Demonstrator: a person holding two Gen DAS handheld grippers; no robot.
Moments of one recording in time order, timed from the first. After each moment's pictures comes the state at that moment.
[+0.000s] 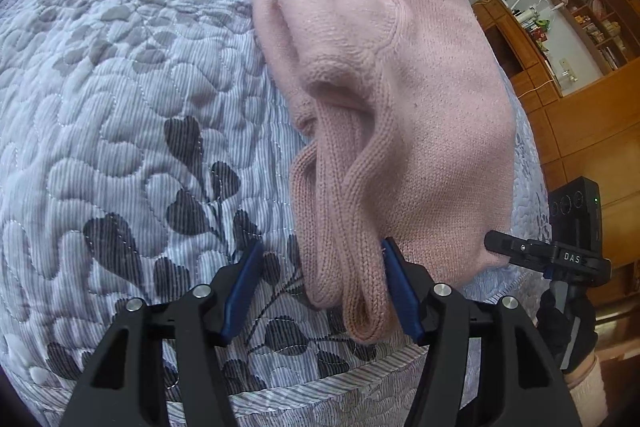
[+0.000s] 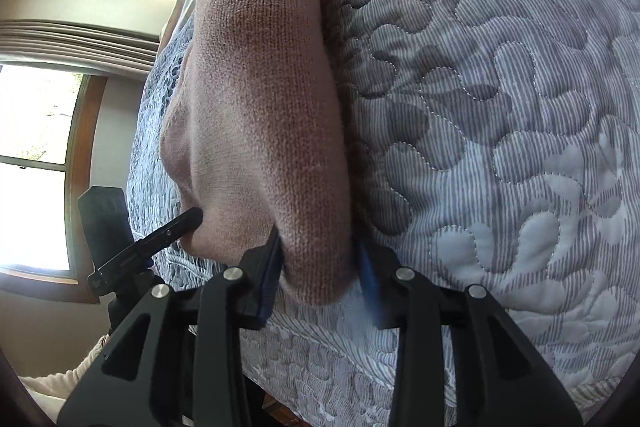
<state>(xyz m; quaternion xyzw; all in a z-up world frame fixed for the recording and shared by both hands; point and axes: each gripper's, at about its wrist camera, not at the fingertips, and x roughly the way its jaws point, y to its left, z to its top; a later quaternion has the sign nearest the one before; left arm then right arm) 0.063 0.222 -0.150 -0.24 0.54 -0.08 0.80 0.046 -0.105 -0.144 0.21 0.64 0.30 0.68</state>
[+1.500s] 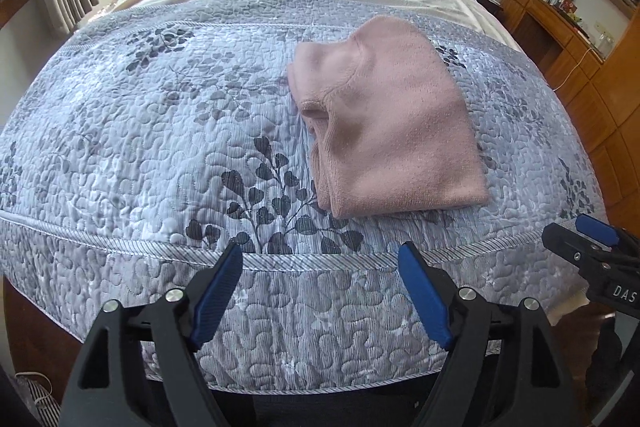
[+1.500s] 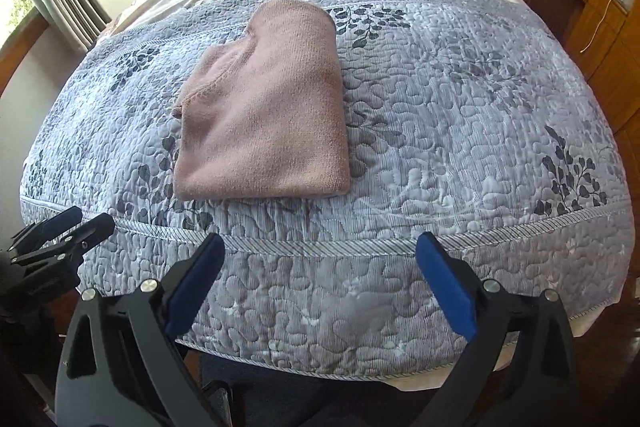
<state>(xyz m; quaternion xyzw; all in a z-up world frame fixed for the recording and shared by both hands) -0.045 0.159 -0.017 -0.09 0.51 0.07 0.86 -0.088 -0.086 0.007 -0.02 0.54 0.13 0.83</state>
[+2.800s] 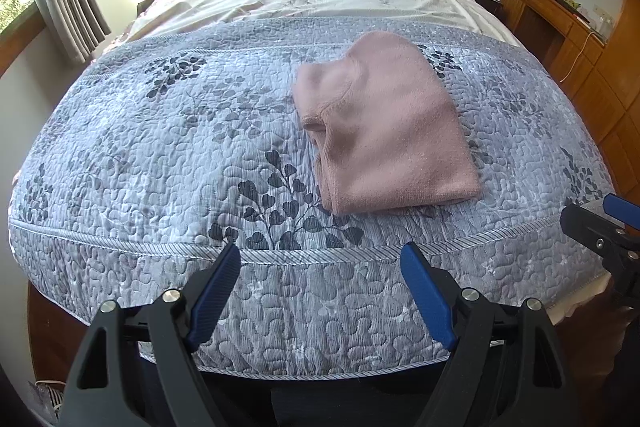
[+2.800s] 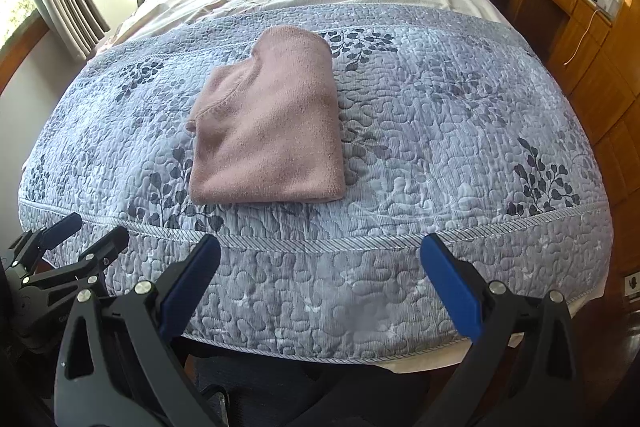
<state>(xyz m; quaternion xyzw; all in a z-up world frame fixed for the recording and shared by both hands) -0.064 0.132 0.007 -0.03 0.49 0.09 0.87 -0.112 -0.082 0.044 -0.03 0.51 0.11 0.85</state>
